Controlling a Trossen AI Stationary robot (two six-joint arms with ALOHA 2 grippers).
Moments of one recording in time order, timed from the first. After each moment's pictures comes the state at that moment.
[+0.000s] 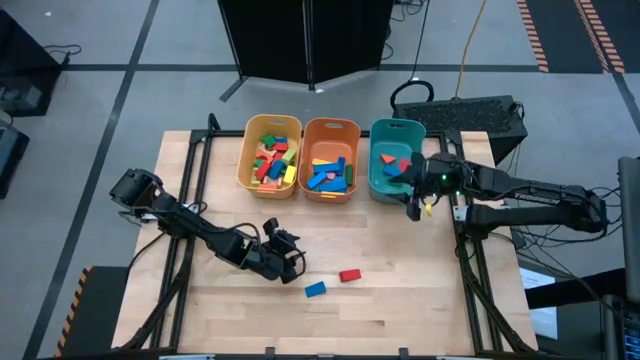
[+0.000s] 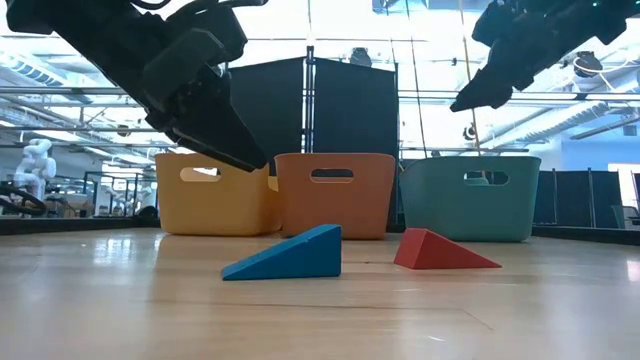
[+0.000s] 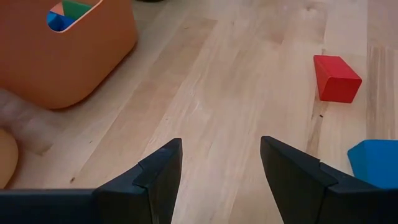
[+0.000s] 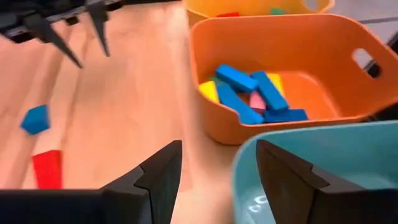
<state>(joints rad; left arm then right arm) -0.44 1.62 0.79 -0.02 -0.62 -0.54 -0.28 0.79 0.63 -0.38 -0.07 -0.02</state>
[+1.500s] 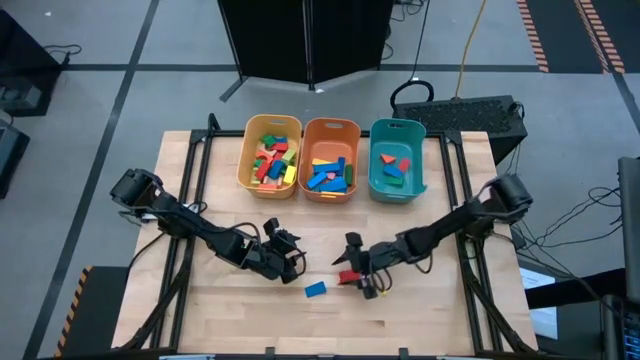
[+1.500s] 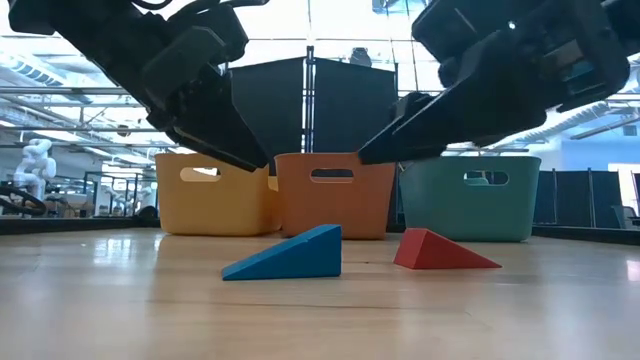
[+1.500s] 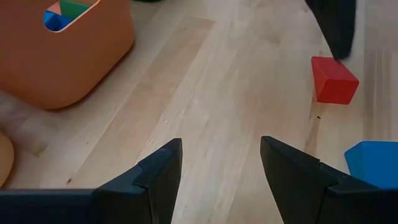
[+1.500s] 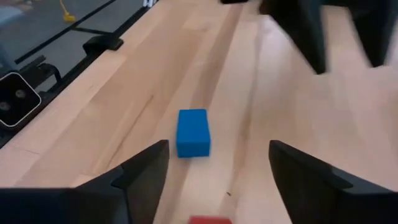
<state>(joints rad) -0.43 1.62 0.79 -0.01 -0.61 -0.54 0.36 1.71 0.68 0.58 0.07 0.09</state>
